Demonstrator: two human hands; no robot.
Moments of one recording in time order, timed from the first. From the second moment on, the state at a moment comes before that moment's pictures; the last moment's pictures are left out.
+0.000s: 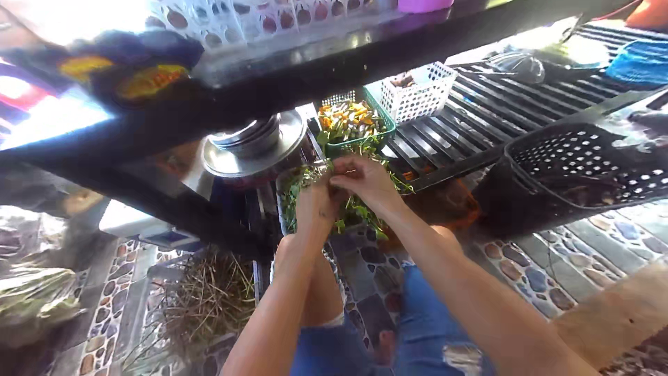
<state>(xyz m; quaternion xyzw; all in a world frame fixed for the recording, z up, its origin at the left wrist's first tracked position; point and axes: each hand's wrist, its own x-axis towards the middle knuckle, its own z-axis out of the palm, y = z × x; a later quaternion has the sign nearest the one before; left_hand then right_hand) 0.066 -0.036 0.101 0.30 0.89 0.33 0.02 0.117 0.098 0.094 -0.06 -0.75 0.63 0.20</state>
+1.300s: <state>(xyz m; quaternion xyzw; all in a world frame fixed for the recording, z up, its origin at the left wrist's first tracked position) 0.120 -0.028 0.025 0.07 0.68 0.72 0.13 0.159 0.130 0.027 -0.01 -0.81 0.58 0.04</state>
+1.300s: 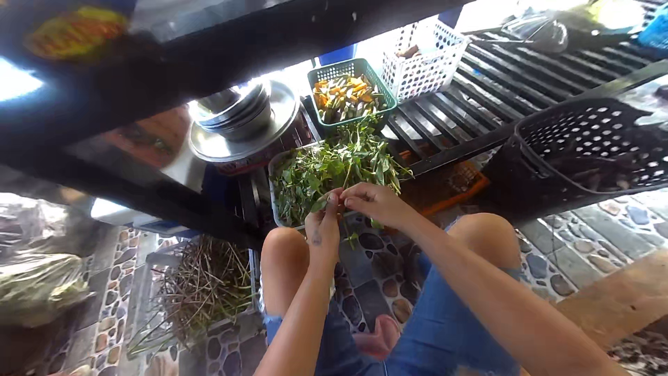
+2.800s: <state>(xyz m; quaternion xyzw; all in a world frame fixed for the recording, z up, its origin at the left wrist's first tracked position) 0.009 0.004 0.018 0.04 0.82 0.52 0.25 0.055 0.172 -0.022 0.02 -0.83 0.53 0.17</state>
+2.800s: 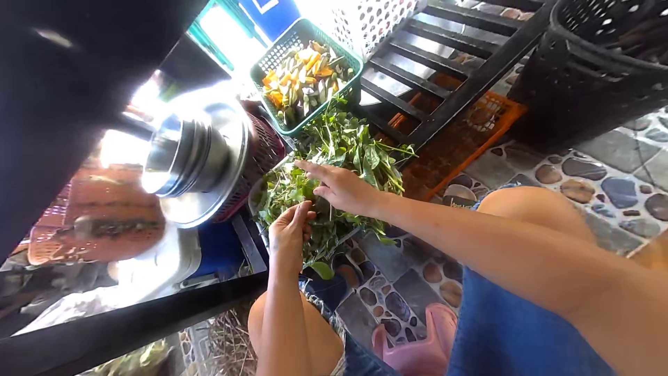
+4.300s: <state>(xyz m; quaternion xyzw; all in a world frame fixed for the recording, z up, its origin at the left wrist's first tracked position) 0.015 0.004 0.011 -0.12 0.52 0.85 0.01 0.064 0.141 -0.013 0.11 -0.84 0.52 0.15</state>
